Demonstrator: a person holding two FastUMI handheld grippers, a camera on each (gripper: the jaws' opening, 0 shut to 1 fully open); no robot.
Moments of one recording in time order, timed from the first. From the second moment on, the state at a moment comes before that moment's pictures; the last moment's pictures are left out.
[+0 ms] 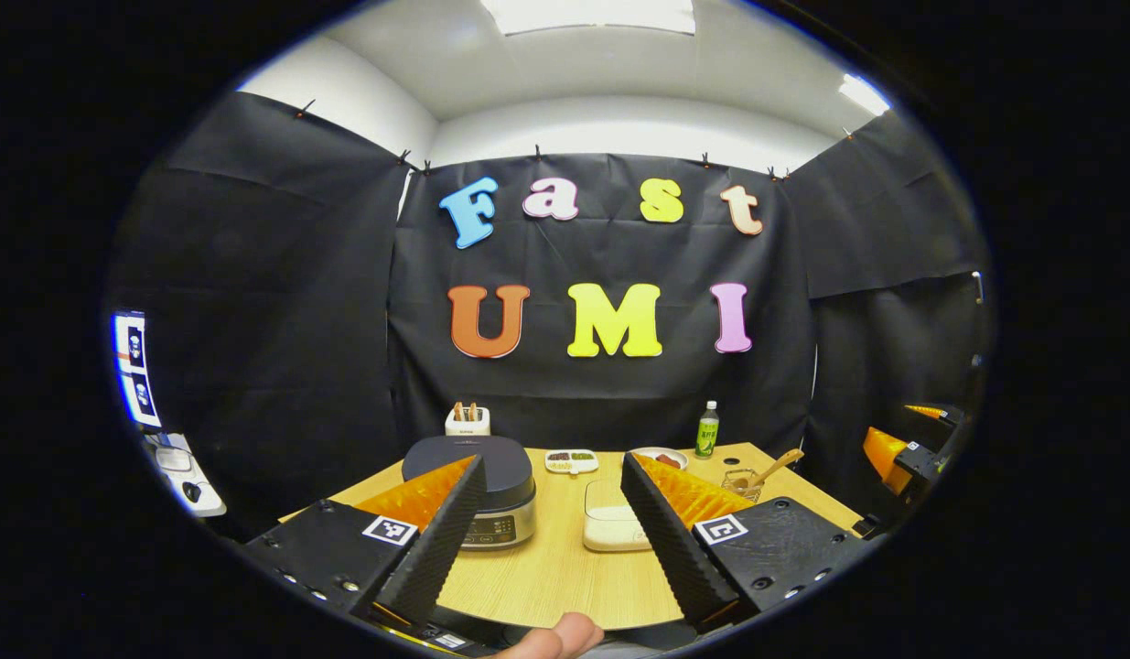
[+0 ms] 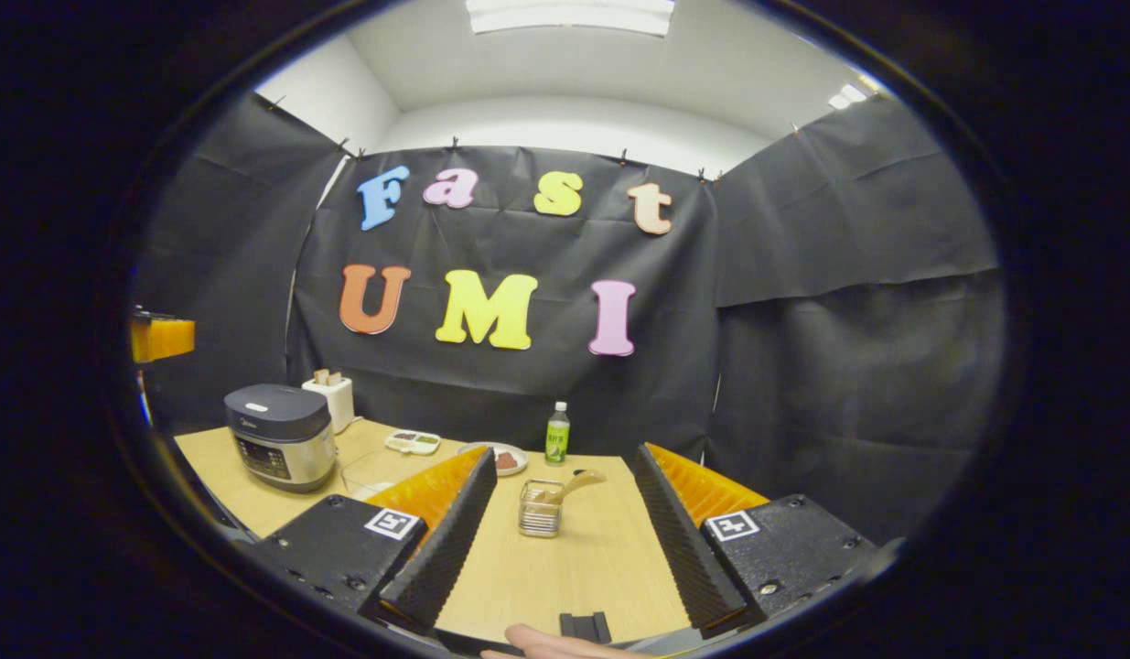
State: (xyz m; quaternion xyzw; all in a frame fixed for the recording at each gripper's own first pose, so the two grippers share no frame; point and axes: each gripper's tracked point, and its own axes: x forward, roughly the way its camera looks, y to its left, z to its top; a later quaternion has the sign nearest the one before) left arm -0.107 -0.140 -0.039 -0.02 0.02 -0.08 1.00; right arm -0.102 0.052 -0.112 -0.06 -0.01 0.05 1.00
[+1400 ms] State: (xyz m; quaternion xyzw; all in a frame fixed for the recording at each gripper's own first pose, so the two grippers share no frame) left arm -0.111 -0.158 -0.053 -0.01 0.03 -0.10 0.99; right arm -0.115 0.024 -0.109 -0.01 -0.01 0.04 1.00
